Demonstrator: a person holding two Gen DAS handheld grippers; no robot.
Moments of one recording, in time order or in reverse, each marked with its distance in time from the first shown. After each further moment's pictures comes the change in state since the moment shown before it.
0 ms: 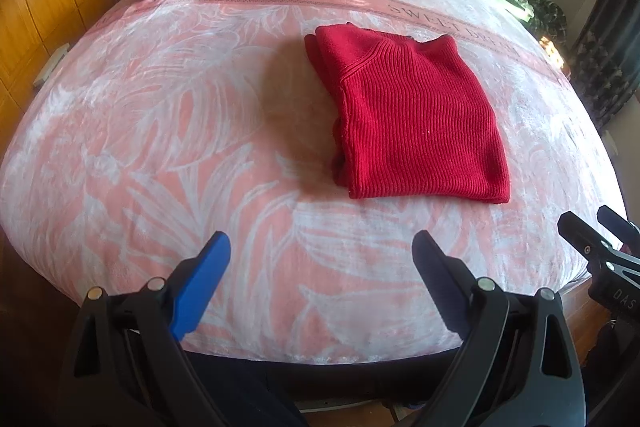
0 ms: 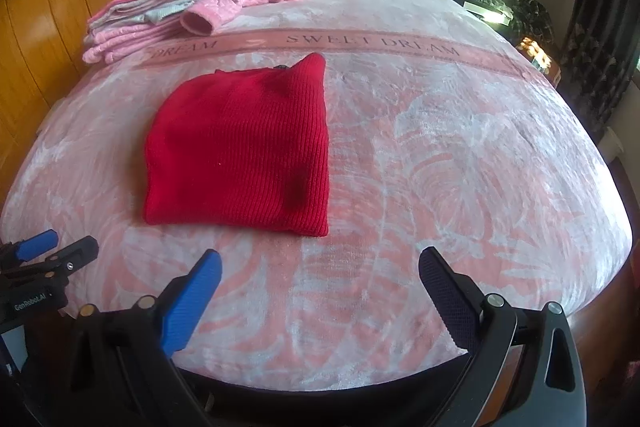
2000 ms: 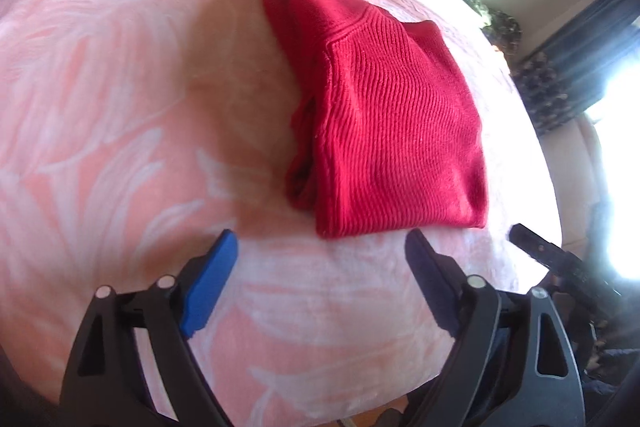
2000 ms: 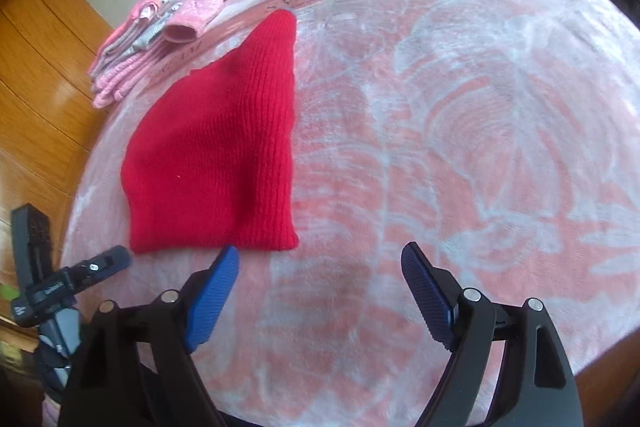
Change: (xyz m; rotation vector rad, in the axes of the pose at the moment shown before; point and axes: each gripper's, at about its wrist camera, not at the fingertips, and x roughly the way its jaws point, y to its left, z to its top) left arm 0.113 0.000 0.036 -0.076 0.109 -0.344; right arm 0.085 -0.069 -0.010 0.227 0.114 0.274
